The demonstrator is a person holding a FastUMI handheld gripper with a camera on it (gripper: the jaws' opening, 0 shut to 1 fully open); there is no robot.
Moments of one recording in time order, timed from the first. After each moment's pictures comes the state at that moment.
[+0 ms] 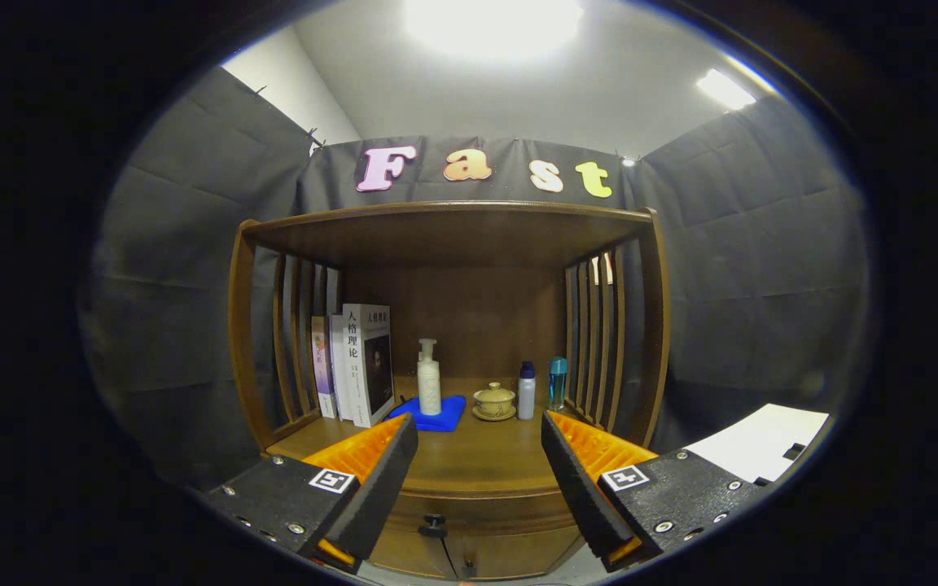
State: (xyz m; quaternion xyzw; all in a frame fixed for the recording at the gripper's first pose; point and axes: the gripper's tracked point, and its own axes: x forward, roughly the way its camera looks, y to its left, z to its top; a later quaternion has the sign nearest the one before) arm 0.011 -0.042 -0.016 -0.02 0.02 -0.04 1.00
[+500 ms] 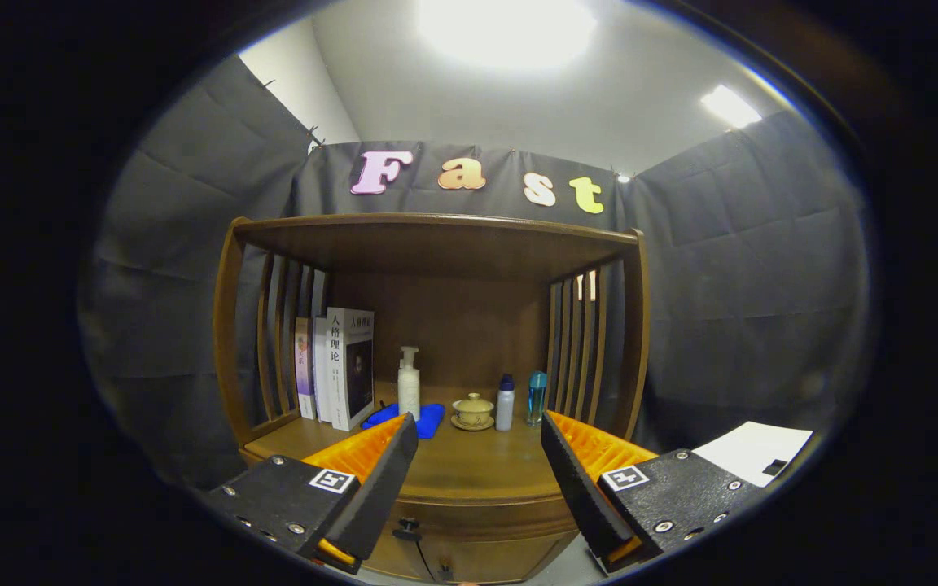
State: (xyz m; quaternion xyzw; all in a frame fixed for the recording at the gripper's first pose) arm 0.010 -0.058 -0.008 -0.05 0.00 -0.06 1.00
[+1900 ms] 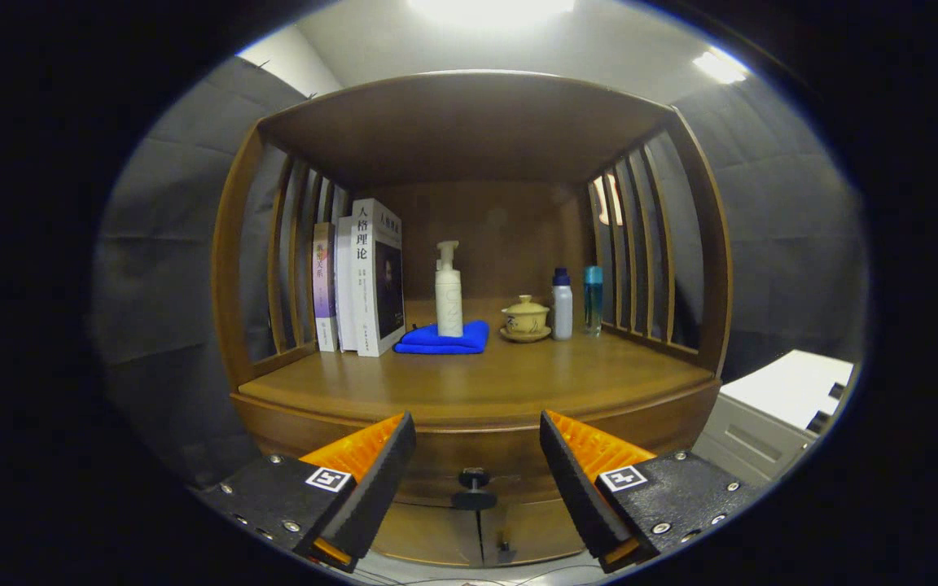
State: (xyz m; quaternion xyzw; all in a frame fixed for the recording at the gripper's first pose) arm 0.053 -0.009 -0.192 0.01 0.09 -0.04 1.00
